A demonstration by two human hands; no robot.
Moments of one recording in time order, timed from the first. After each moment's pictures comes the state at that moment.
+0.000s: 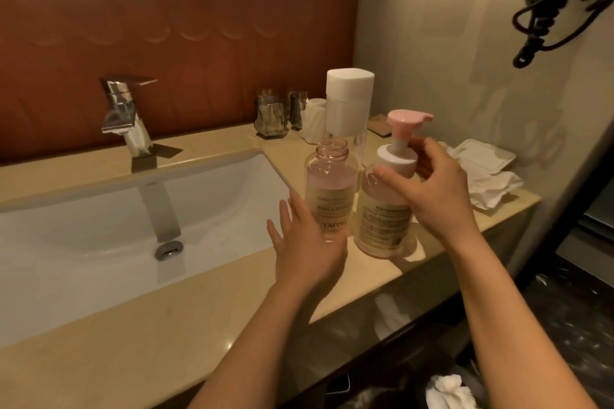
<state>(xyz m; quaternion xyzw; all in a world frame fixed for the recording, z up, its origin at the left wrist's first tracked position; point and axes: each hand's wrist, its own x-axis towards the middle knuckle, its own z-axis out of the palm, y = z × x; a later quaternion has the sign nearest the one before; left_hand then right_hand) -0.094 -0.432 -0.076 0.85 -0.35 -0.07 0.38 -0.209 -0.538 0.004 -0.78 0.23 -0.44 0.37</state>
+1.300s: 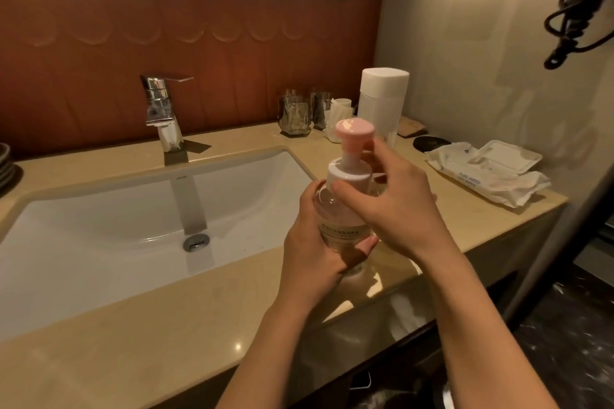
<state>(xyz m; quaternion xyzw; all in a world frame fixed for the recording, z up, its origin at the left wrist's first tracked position) -0.092 -0.368 -0.066 0.68 -0.44 -0.03 0.59 -0.174 -0.442 0.020 -0.85 0.17 -0.37 0.33</state>
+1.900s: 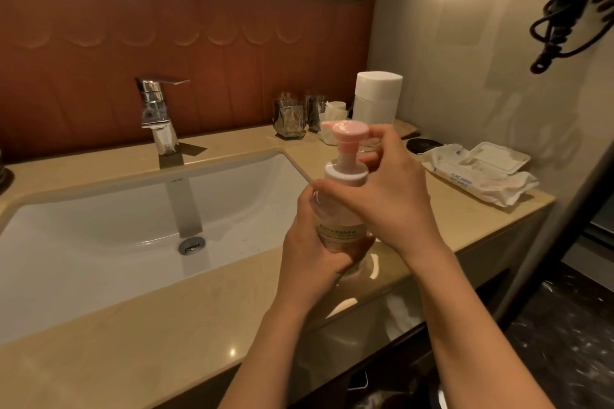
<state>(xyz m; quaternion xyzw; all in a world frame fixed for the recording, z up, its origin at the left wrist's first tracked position) -0.092 -0.367 -0.068 0.68 -0.43 -0.05 0.59 -0.167 -0.436 0.025 -0.83 0.24 -0.41 0.30</state>
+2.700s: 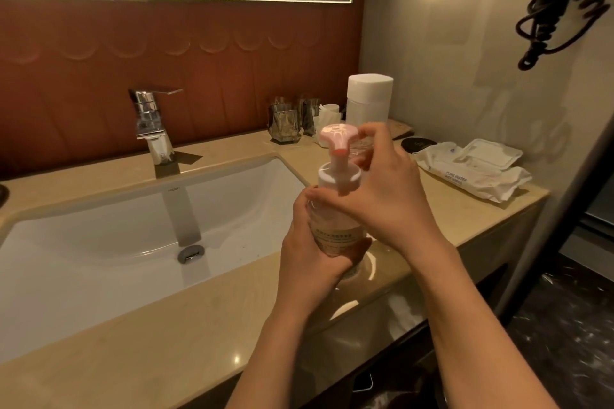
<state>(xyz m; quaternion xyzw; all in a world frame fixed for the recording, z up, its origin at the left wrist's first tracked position) -0.095 -0.363 -0.064 0.68 -0.42 -0.06 0.59 -0.168 -0.440 0.029 -0.86 0.26 -0.37 0.22</state>
